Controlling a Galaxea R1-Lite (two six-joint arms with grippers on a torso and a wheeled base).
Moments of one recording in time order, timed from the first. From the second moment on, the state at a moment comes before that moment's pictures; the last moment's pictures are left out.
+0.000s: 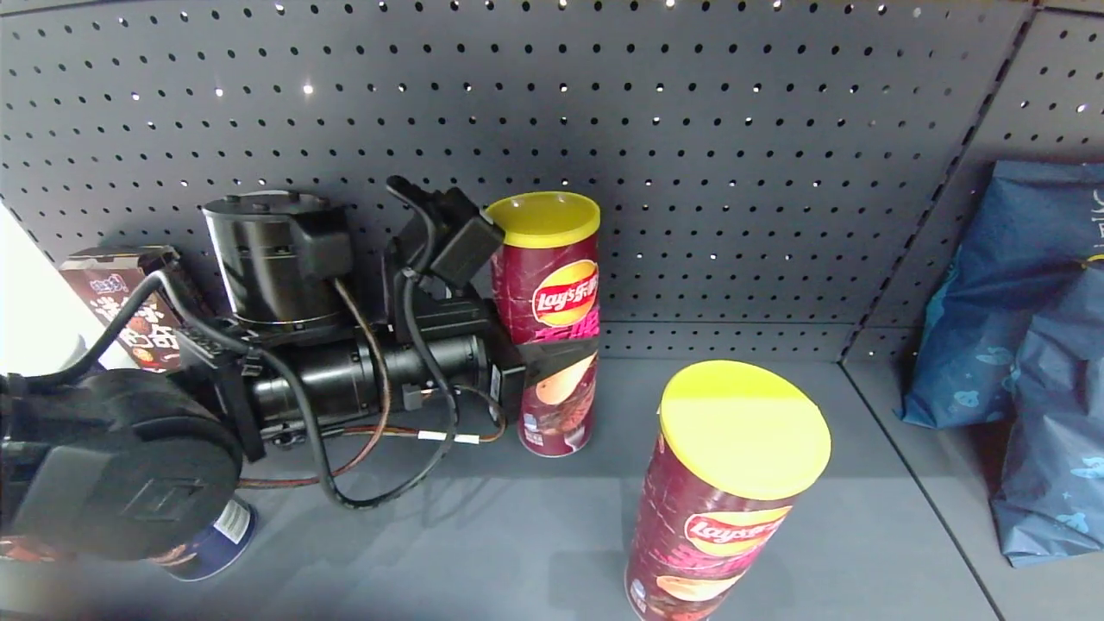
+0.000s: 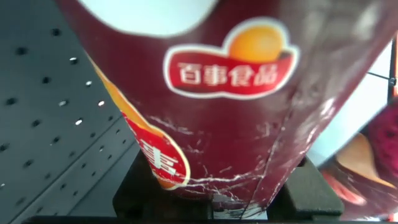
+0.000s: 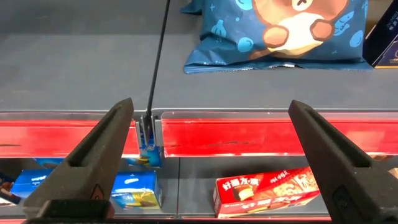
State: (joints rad) left arm -0.55 1.71 -0.93 -0.67 -0.47 0.17; right arm 0.00 0.01 0.00 0.00 -0.04 -0.01
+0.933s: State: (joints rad) left arm -0.57 1.92 -1.13 -0.68 -0.49 0.18; right arm 0.00 0.01 0.00 0.00 -0.04 -0.01
